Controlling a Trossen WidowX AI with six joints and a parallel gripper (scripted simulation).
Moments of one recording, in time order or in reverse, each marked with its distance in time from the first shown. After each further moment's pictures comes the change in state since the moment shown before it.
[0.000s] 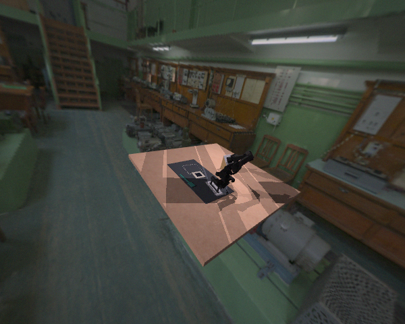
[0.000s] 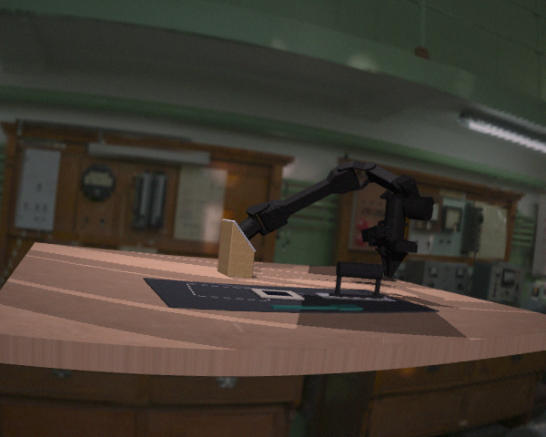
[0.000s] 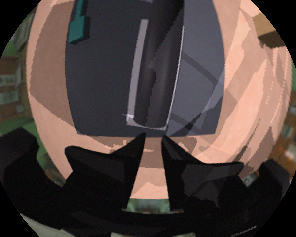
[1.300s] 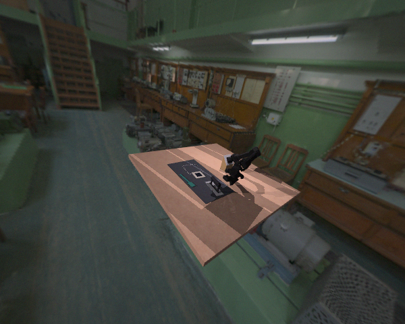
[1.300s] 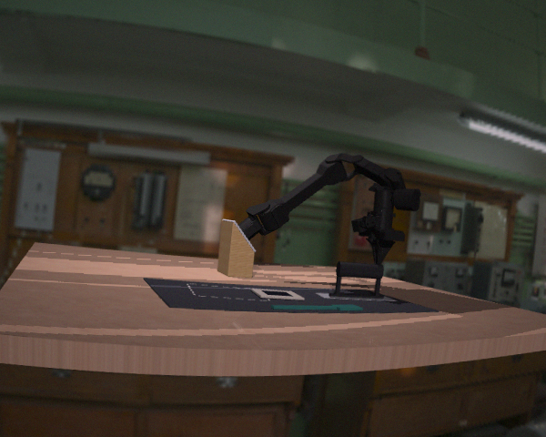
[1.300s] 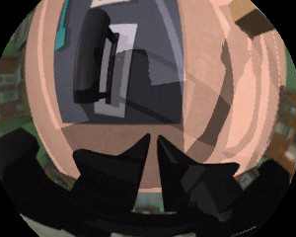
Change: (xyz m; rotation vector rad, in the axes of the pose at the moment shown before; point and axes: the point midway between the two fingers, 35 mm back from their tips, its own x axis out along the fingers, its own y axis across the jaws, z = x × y) arm -0.022 -0.088 -0.005 -0.002 0.009 -0.001
